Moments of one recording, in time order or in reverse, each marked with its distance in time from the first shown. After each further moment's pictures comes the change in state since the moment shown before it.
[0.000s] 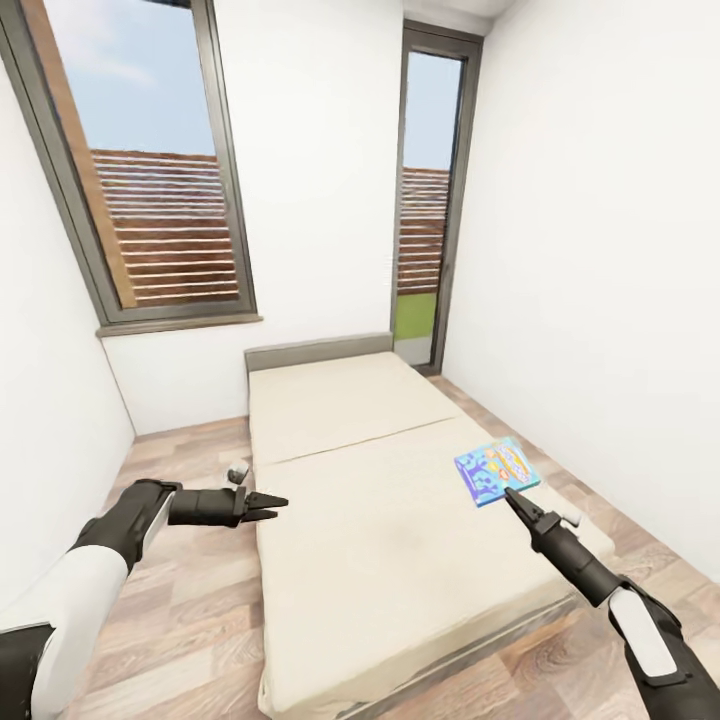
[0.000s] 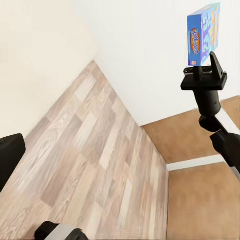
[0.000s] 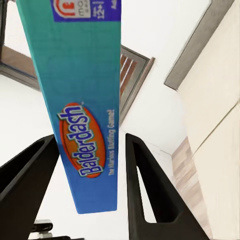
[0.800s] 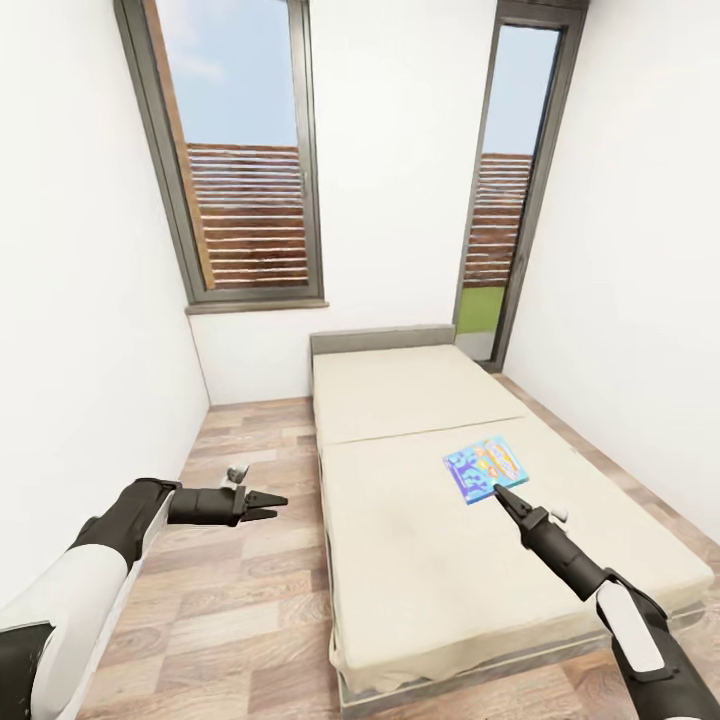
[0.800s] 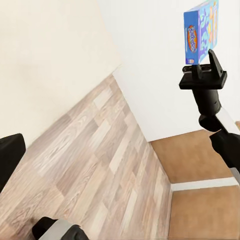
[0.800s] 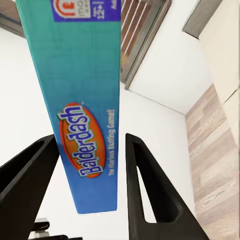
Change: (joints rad) left arm -0.003 0.002 -0.003 0.000 -0.001 0.008 -0.007; right arm 0.000 0.029 0.021 -0.044 -0.001 0.001 -0.061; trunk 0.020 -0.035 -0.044
